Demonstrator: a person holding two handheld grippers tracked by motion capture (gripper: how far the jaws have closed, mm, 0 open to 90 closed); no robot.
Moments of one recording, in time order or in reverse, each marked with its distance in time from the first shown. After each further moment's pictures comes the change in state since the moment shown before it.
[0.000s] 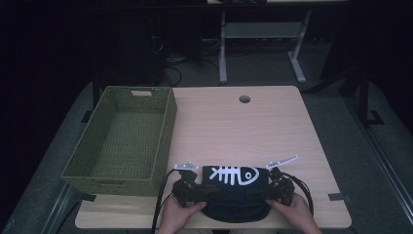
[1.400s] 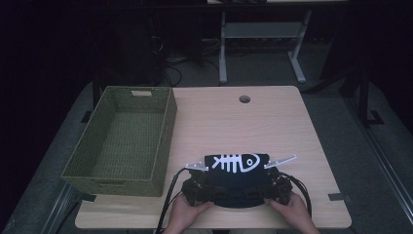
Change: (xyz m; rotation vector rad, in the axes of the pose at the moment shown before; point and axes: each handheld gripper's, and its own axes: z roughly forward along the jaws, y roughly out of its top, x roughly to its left) left arm -0.001 0.005 0.025 0.047 -0.046 0.029; right arm 0.000 0.002 0.005 -0.023 -0.013 -0.027
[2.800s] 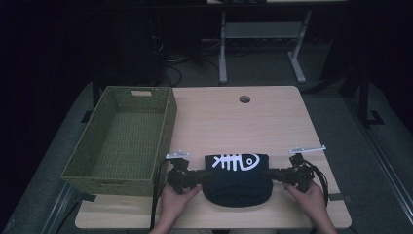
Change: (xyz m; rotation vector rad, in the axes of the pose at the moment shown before) left arm 0.024 0.012 -0.037 -0.185 0.160 -0.097; right arm -0.031 0.008 -0.057 -0.185 -0.187 0.085
